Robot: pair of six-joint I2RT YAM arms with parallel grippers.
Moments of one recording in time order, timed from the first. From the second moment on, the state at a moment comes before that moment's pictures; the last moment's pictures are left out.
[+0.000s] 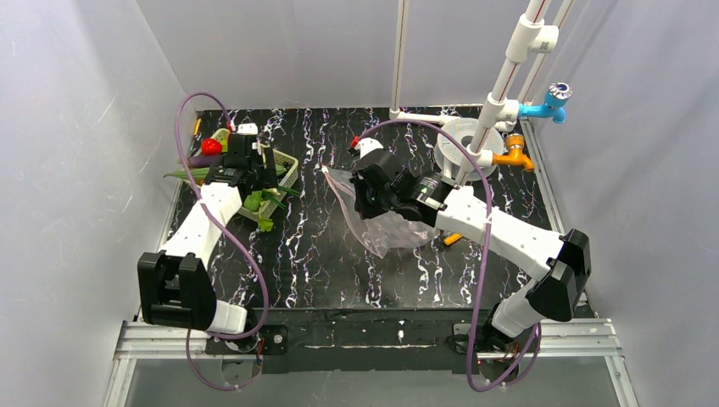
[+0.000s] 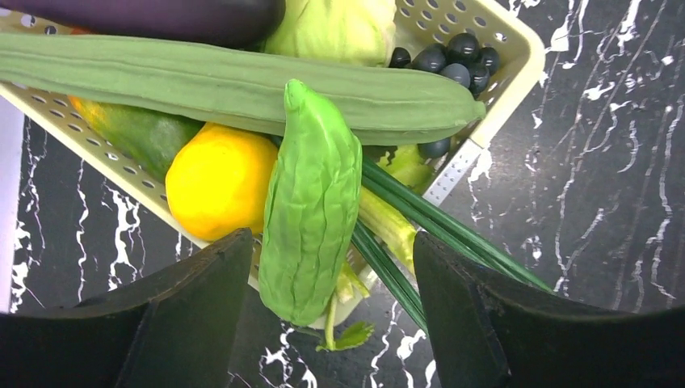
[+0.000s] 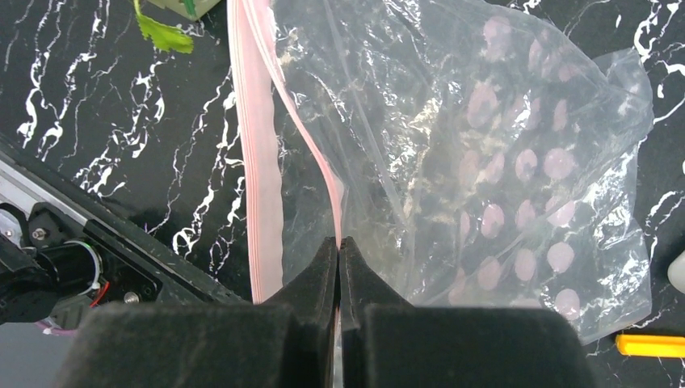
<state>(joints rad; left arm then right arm) -0.12 1.39 1.12 -0.53 -0.25 -0.17 0.99 1.52 1.48 -0.68 0.17 0.45</state>
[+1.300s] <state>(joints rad) -0.12 0.99 1.08 -0.60 0.18 -0.39 0.97 1.52 1.52 -0.76 0.13 0.49</state>
